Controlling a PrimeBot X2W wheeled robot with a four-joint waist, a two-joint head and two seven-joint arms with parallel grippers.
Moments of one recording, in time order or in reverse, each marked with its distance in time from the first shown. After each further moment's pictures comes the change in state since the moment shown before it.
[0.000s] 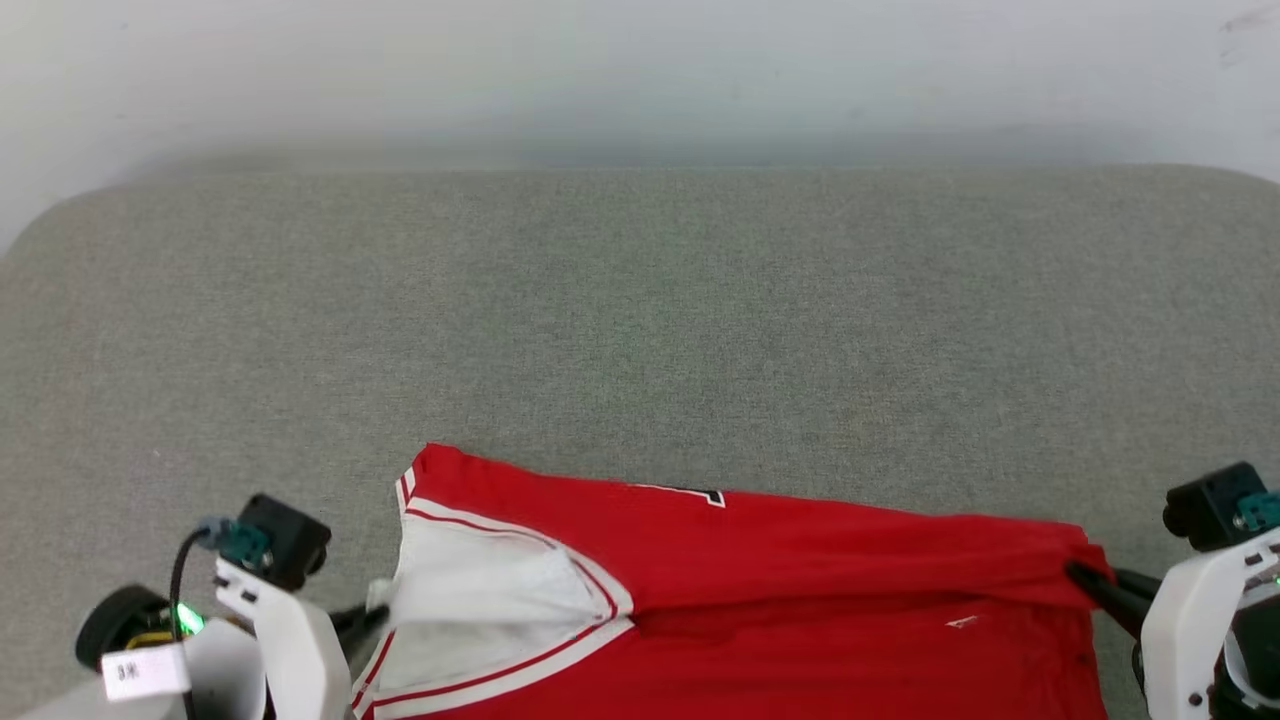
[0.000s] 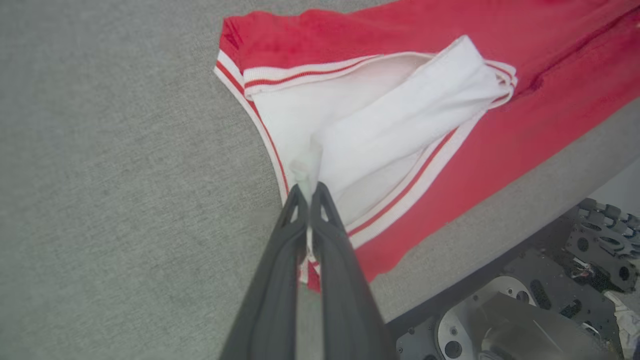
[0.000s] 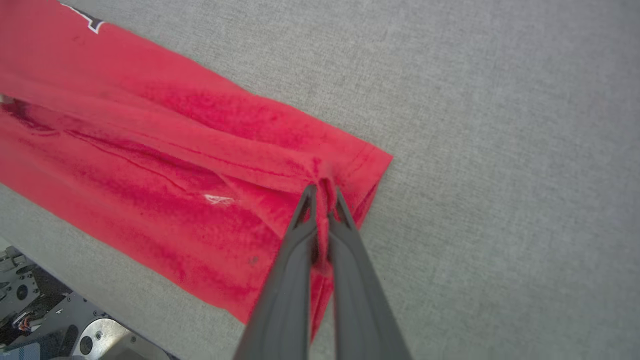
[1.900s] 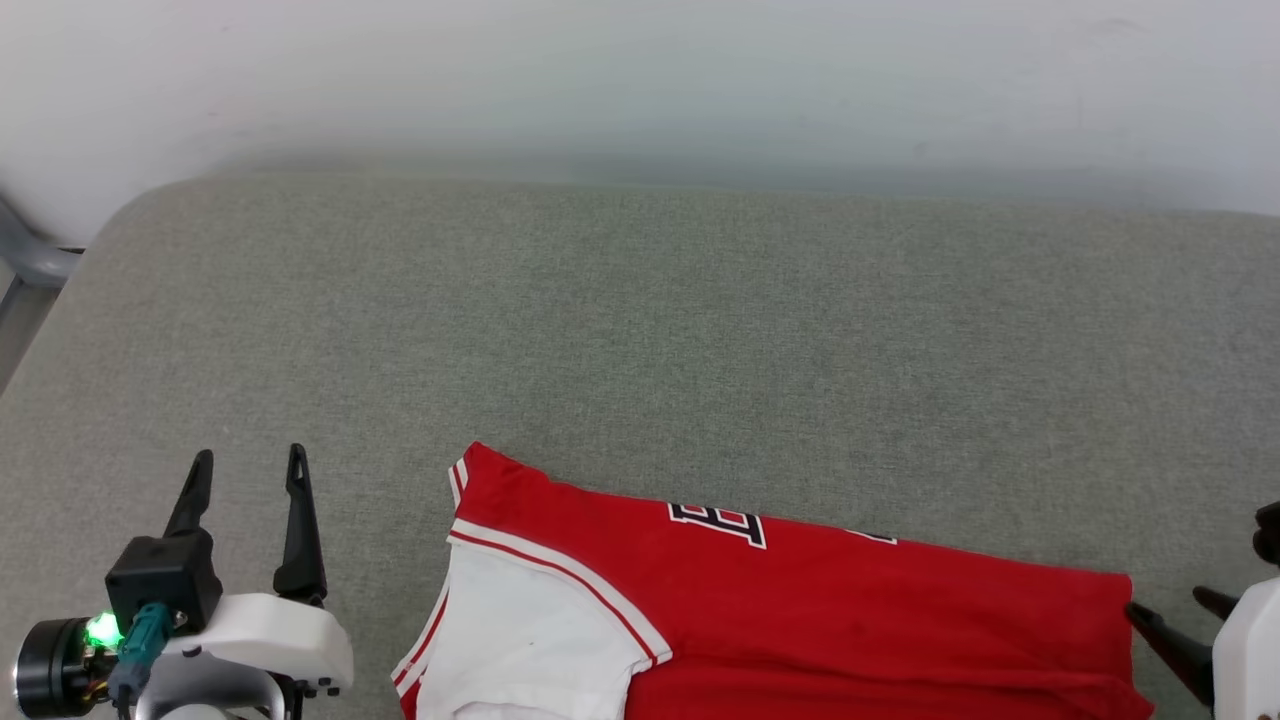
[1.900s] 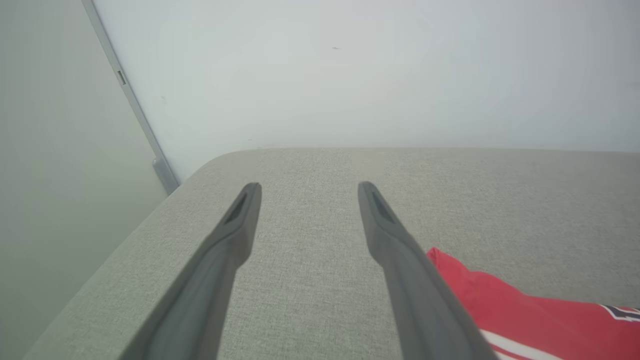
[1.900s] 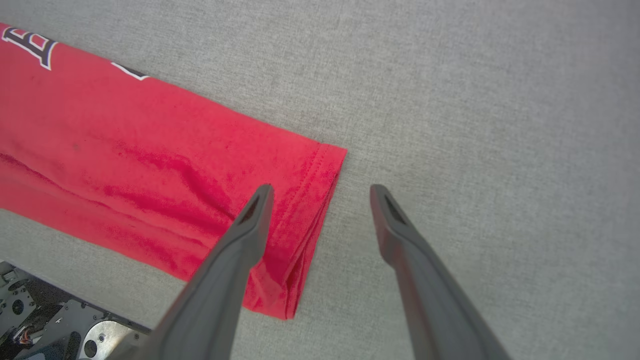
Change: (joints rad) left arm 0.359 -0.345 0.500 0.082 0.390 0.389 -0.538; right arm 0.197 0.122 -0.367 -0.156 -0.132 0.000 0.264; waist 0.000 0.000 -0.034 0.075
